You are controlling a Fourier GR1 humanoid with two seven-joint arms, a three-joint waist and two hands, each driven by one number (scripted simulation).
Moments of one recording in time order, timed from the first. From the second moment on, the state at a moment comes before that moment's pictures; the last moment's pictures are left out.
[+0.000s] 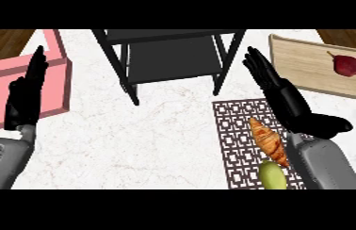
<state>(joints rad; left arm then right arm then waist) -0.29 0.55 -0.14 -1.36 0.09 0.38 0.09 -0.33 -0.29 0.19 -1.51 -0.20 0.10 -0.17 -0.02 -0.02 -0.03</state>
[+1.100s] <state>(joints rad) -0.05 0.36 -0.13 -1.30 0.35 0.16 0.18 -0.05 -0.91 -0.13 -1.41 0.04 0.35 -0.46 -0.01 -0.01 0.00</state>
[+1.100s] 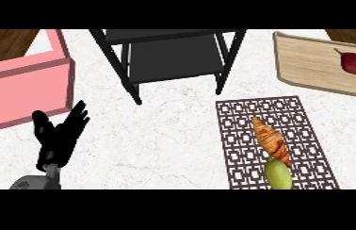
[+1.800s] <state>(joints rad) -0.04 0.36 -0.11 -1.33 0.34 0.13 0.23 0.04 -0.85 0.02 -1.99 0.19 0.34 0.17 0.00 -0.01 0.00</state>
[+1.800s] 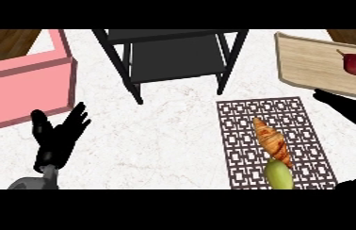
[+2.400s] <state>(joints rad) -0.06 0.31 -0.10 -1.33 0.30 0.13 0.23 -0.11 -0.63 0.31 -2.03 0.53 0.35 0.60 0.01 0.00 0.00</state>
